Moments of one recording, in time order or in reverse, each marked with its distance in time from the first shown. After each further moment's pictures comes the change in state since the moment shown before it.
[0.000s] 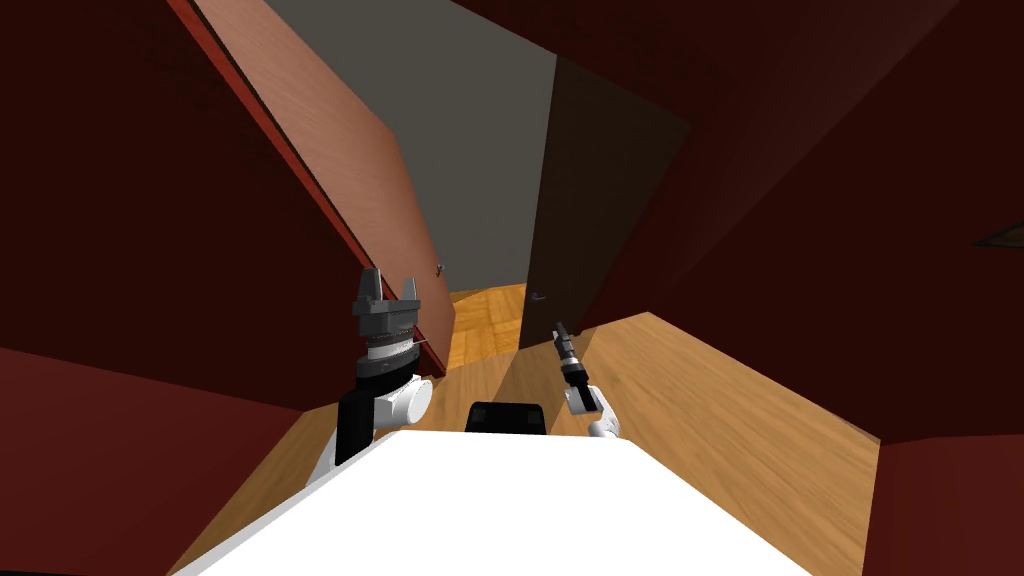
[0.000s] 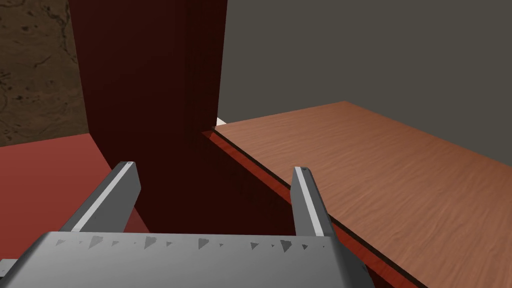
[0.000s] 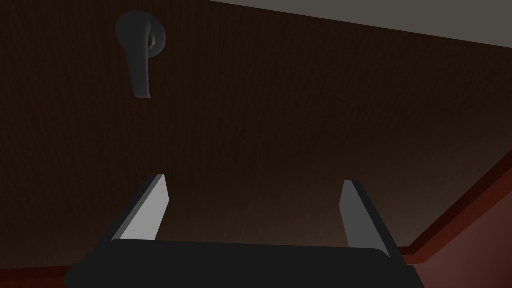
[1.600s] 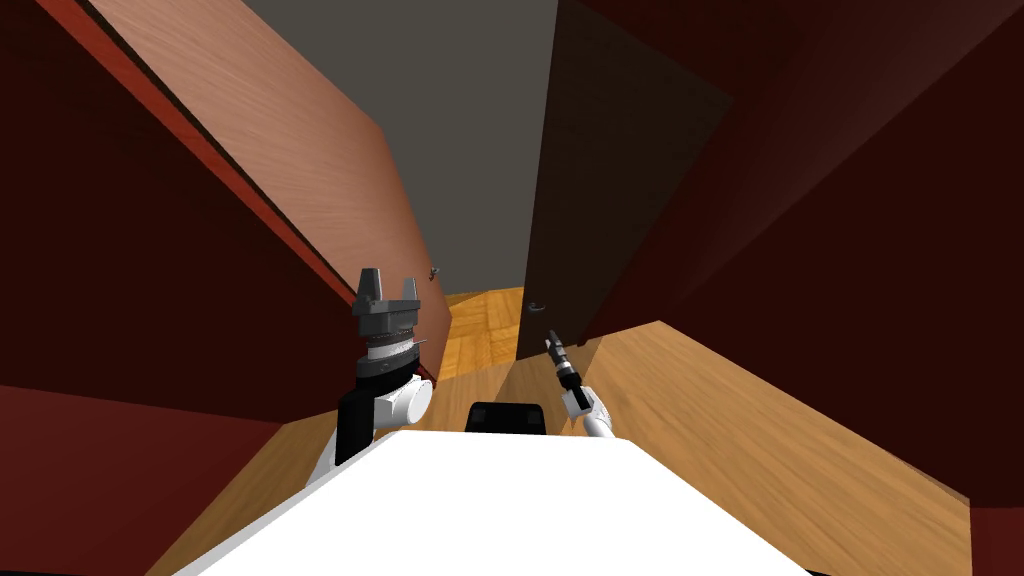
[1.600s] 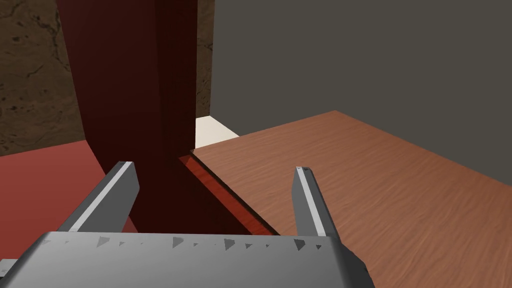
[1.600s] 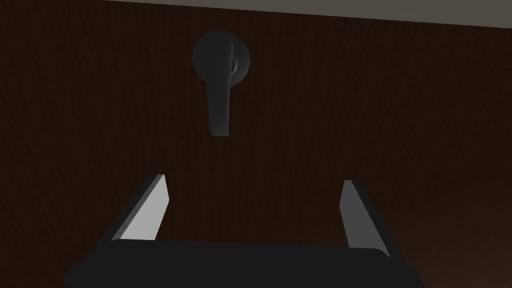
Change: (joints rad) arm -0.160 -0.018 -0.006 0.395 0.074 -0.111 -0.117
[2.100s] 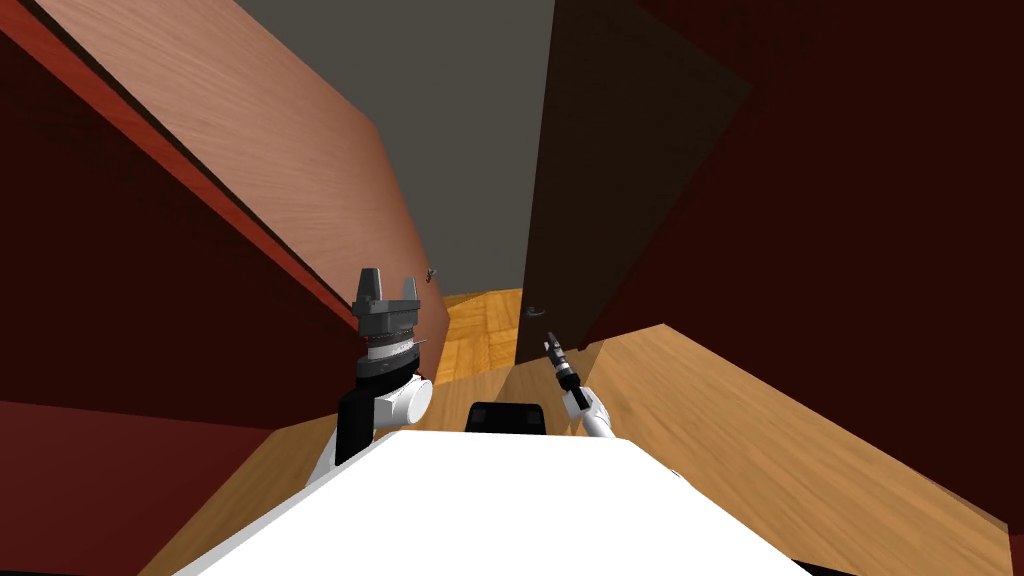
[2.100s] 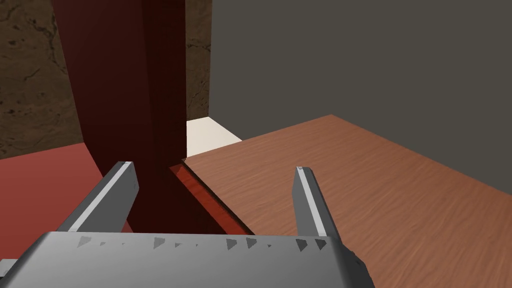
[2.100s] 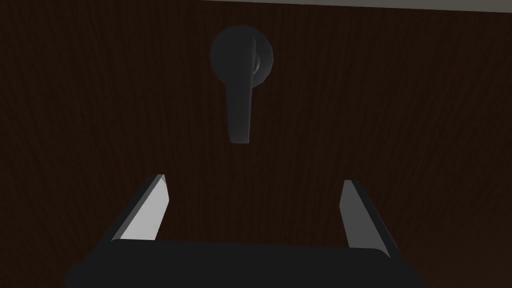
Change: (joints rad) arm -0.046 -0.006 -0.003 0.111 0.019 -0.032 -0.032
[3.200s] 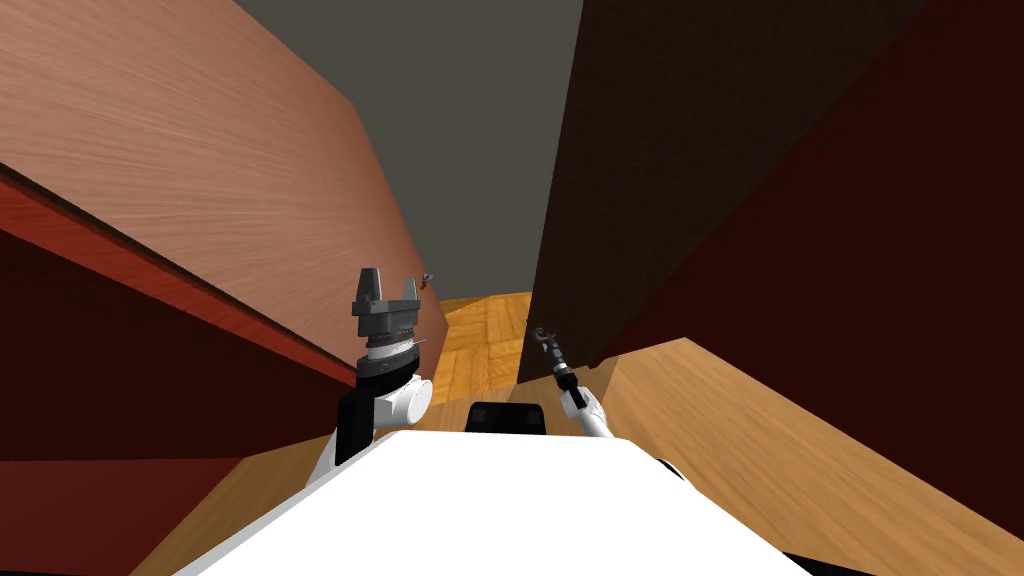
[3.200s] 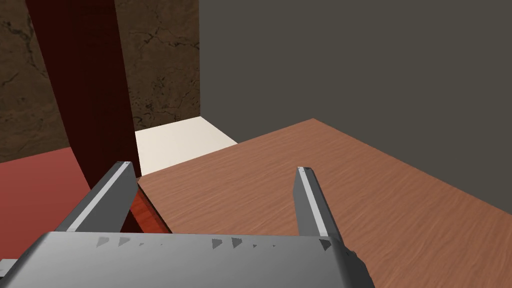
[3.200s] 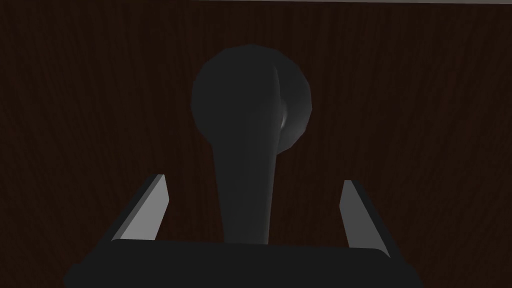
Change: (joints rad) arm -0.038 0.016 -0.010 0.079 -0.004 -0.005 0.002
